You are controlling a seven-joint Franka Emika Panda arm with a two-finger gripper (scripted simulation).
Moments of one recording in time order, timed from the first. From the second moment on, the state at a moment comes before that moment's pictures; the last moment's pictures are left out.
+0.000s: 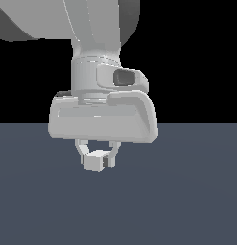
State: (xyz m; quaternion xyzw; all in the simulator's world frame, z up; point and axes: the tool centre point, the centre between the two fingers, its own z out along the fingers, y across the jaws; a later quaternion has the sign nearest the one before) arm -0.083 0.037 0.033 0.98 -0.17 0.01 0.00
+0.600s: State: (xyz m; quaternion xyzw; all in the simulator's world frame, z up) arm -0.008 0.055 0.079 1.00 -0.08 0.01 0.00
